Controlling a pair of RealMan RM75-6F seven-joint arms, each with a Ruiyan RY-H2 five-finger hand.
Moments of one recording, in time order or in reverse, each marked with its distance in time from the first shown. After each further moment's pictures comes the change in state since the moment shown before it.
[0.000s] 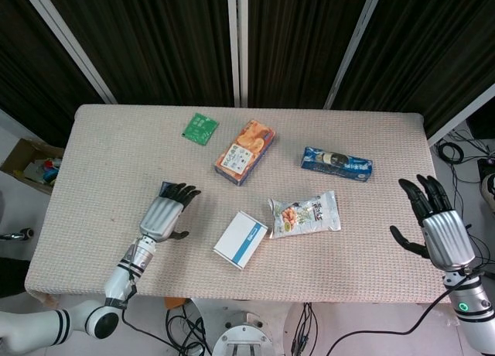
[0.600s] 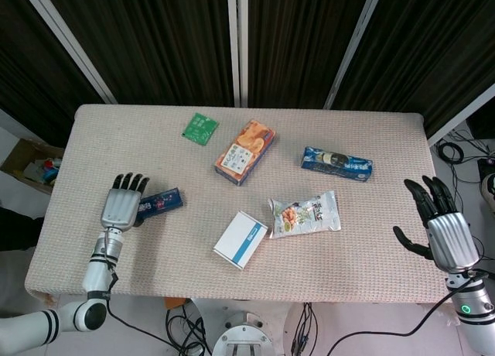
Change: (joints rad) left arm 0.043 0.046 -0.042 0.091 -0.228 0.047 0.243; right arm -0.028 -0.004 0.014 0.002 0.005 0.013 0.011
